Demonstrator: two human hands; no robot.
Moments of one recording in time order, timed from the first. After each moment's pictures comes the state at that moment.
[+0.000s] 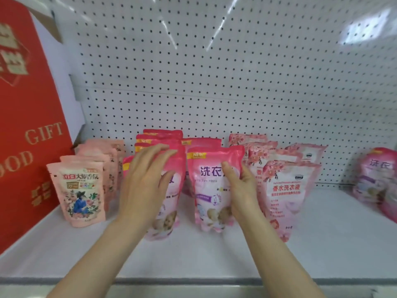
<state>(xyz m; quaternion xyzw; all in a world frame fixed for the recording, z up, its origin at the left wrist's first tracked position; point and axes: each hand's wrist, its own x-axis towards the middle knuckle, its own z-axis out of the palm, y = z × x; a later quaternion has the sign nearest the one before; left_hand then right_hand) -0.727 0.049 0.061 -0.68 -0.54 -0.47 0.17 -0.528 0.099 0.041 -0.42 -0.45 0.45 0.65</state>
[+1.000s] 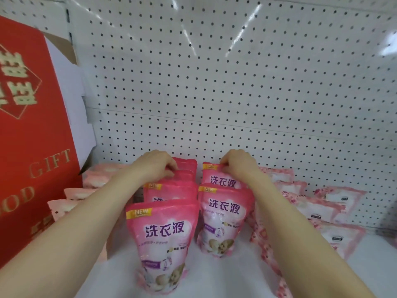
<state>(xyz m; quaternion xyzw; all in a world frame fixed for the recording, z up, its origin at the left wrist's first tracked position) -0.788 0.202 0.158 -0.76 -0.64 -0.13 0.00 -0.551 0.272 0.159 -0.58 -0.80 -0.04 0.13</state>
